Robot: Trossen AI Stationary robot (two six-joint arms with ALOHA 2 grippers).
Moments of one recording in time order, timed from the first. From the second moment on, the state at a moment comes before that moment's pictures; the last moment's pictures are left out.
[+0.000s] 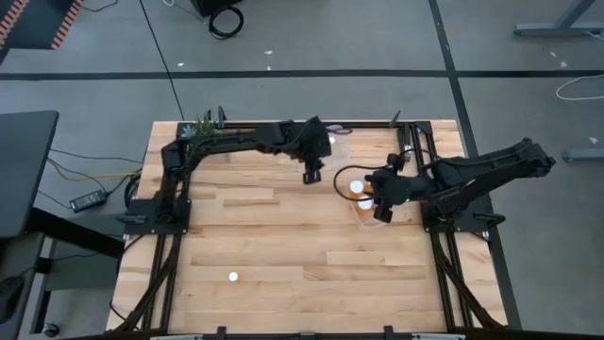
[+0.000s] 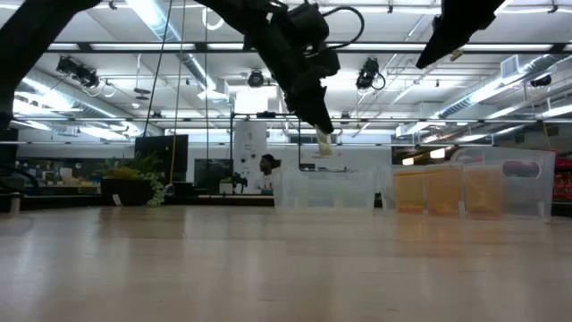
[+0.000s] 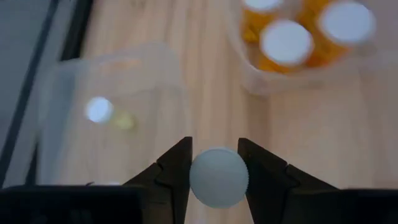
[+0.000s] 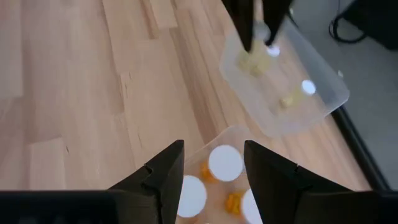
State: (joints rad) left arm 0.30 2.03 1.74 -0.60 0.02 0.25; right arm 0.25 1.05 1.01 -0.89 0.50 0.32
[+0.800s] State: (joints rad) left arm 0.44 2.09 1.80 -0.58 0.12 0.21; right arm 0.24 0.95 1.01 -0.89 0.50 0.23
